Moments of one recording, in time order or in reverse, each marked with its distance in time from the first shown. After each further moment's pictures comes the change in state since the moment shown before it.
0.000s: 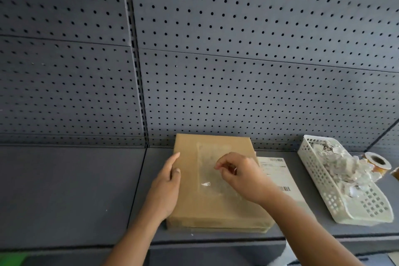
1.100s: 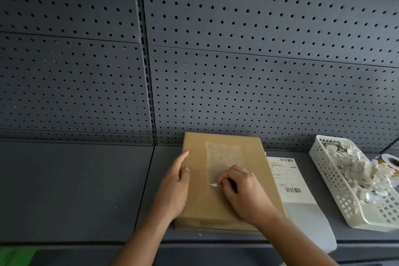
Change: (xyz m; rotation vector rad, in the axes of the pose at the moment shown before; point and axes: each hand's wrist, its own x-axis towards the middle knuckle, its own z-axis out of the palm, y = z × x) left_hand 0.003 -0.008 -0.002 -0.034 0.014 0.027; right_hand -0.019 0.005 0.047 -0.096 0.080 -0.057
